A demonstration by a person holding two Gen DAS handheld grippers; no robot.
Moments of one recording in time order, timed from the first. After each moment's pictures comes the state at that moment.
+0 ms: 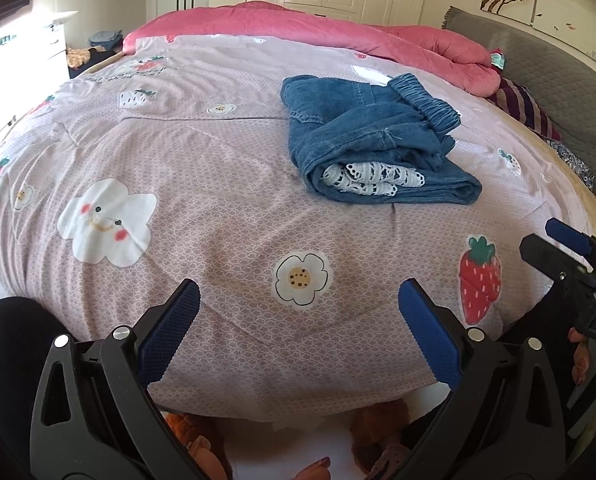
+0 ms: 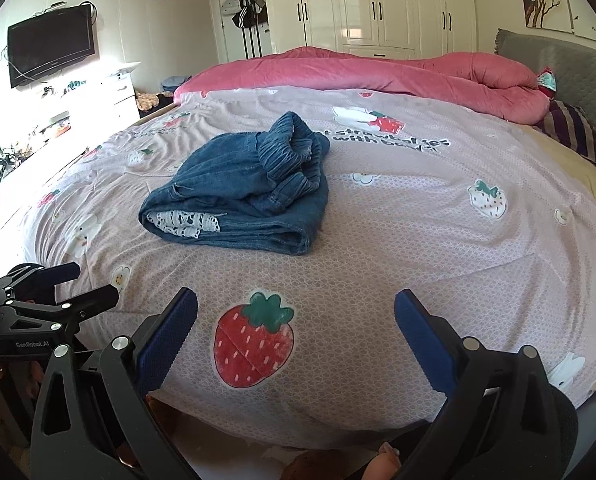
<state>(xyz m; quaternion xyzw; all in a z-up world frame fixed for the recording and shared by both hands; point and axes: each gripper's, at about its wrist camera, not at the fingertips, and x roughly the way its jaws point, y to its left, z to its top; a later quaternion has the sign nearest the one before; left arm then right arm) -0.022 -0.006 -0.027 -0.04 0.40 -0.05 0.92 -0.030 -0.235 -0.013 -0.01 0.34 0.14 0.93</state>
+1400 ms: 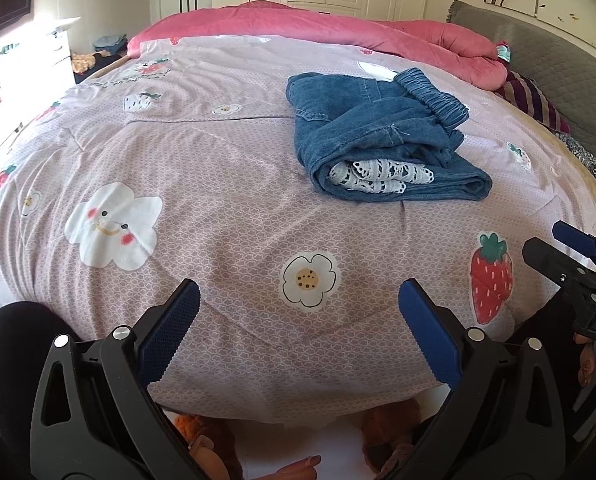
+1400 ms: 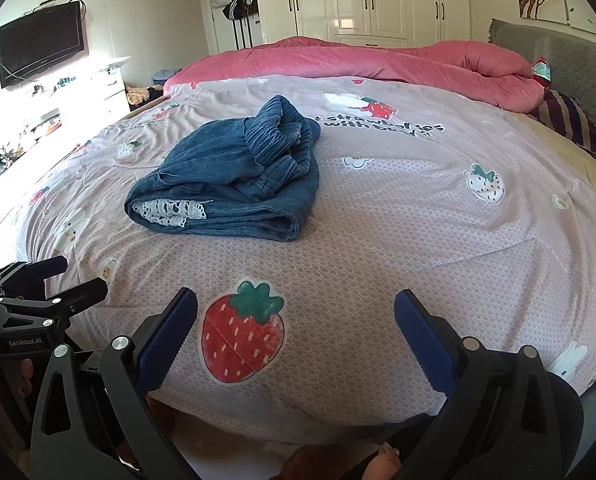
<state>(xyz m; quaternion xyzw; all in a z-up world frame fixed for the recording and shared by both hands) -0.021 -0.010 -0.026 -0.02 0.40 -0.04 0.92 -0.026 -0.238 -0.021 0.00 0.35 0.13 0.93</state>
